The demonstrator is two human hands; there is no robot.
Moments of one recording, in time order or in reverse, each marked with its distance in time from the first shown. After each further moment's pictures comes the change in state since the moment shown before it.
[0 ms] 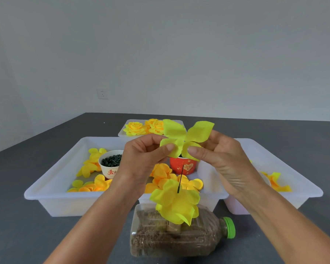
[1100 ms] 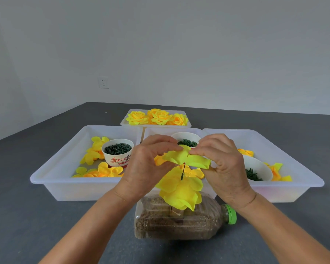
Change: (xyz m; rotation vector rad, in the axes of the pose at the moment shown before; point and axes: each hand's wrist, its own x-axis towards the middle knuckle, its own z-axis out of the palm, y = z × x) left_hand -0.016 -0.026 -0.016 0.684 -0.107 0.495; right_hand -0.021 0.032 0.003 -1.045 0.177 -0.728
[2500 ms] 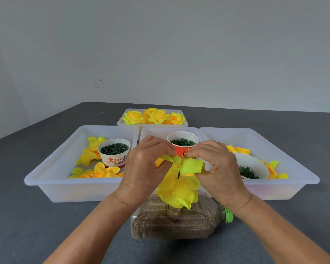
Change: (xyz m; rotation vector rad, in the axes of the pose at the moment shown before) left_hand -0.002 0.000 0.007 0.249 0.088 0.192; right_hand -0.003 -0.010 -0.003 0.037 -0.082 0.112
